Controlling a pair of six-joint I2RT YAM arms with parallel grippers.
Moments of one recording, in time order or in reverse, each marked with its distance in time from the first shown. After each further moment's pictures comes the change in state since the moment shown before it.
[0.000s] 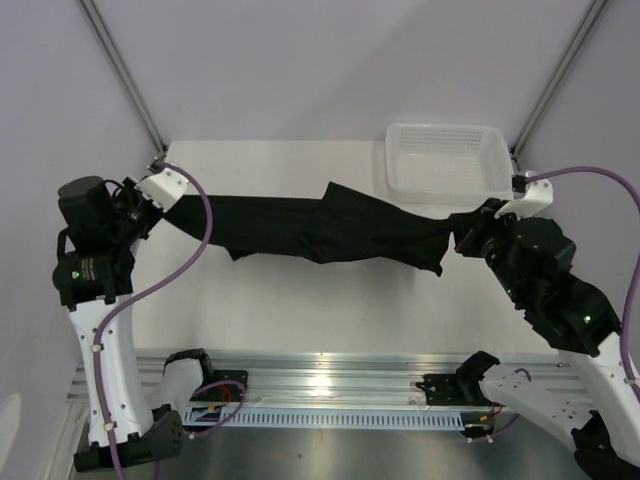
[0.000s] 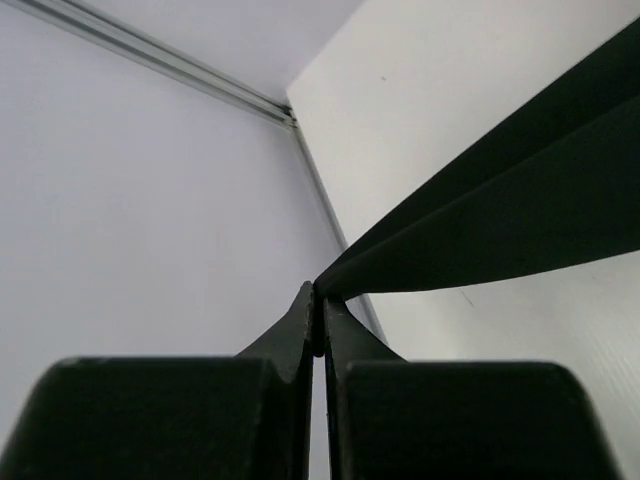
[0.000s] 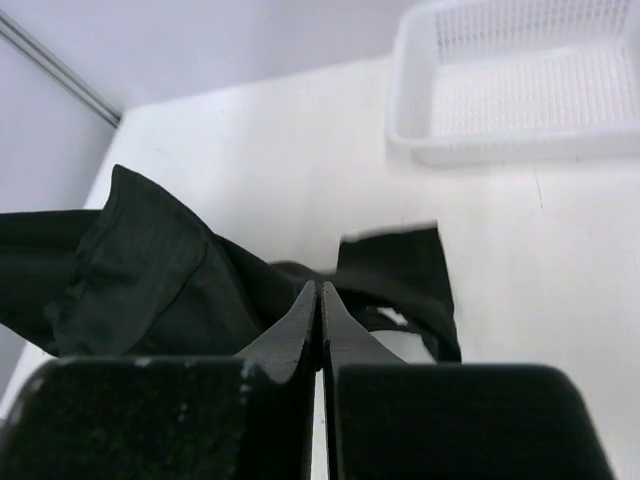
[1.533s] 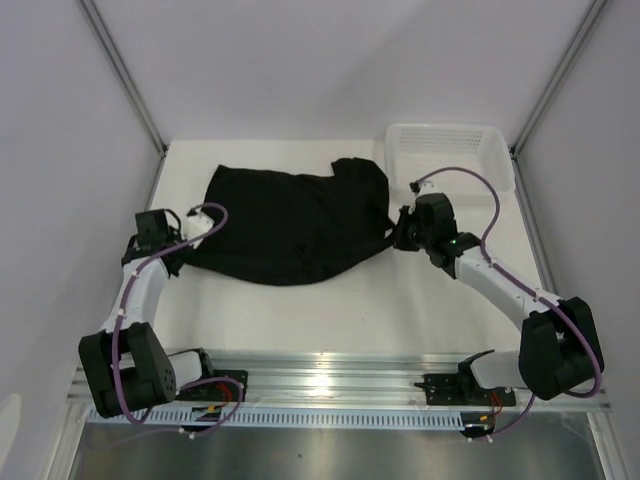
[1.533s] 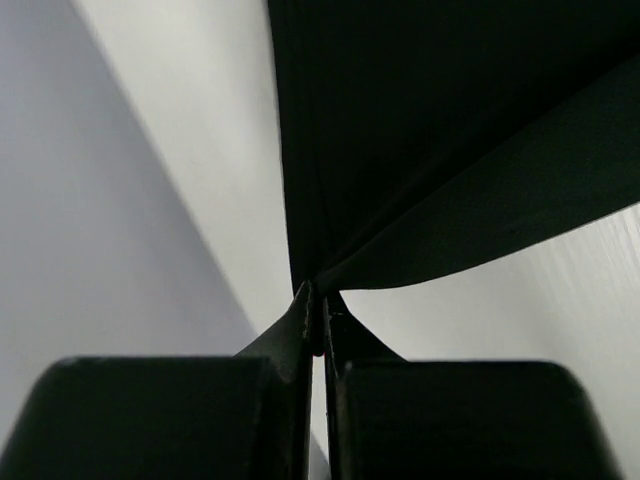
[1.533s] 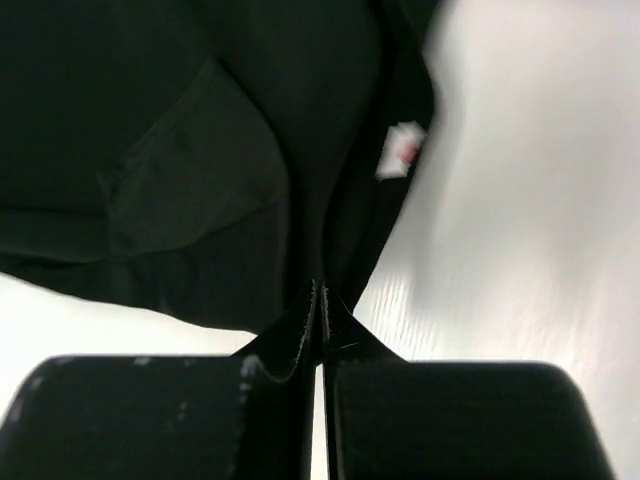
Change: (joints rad) left arm 0.039 0.280 -0.518 0.365 -0.217 -0.048; right arm -0.273 0.571 -0.334 0.574 -0.468 -0.076
